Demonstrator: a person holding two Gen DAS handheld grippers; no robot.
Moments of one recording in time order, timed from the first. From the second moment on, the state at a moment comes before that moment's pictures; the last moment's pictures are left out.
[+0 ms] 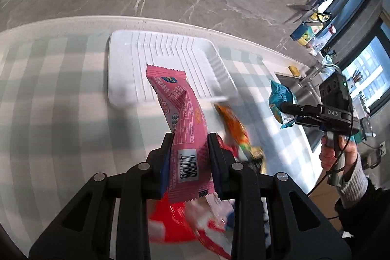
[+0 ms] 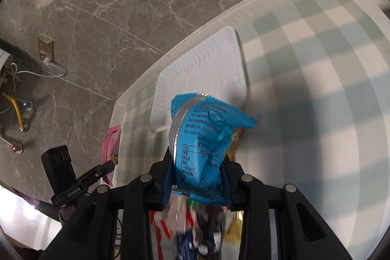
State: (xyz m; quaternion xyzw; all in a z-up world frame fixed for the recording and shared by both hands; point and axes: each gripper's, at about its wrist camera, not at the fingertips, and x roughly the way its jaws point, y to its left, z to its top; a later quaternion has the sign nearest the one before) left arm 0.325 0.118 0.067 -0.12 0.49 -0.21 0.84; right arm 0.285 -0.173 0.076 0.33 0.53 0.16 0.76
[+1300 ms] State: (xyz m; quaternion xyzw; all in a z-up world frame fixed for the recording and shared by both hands) left arm 0.504 0.134 -0.009 -0.06 0.51 -0.15 0.85; right arm 0.426 -0.105 0.035 0.11 0.55 0.10 0.82
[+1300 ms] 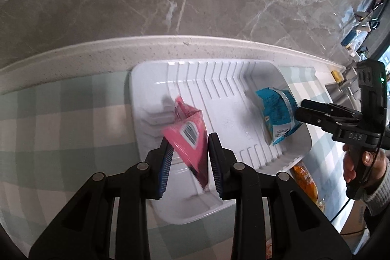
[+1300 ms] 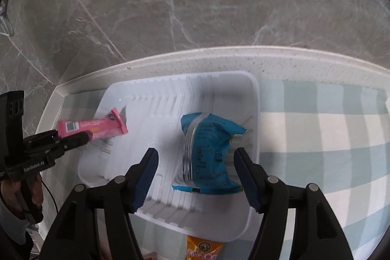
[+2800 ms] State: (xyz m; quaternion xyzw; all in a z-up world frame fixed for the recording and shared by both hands) left arm 0.281 0.118 -0.013 -0.02 0.57 -0.20 0.80; right arm 0.191 -0.129 0.040 0.17 0.58 0.05 0.80
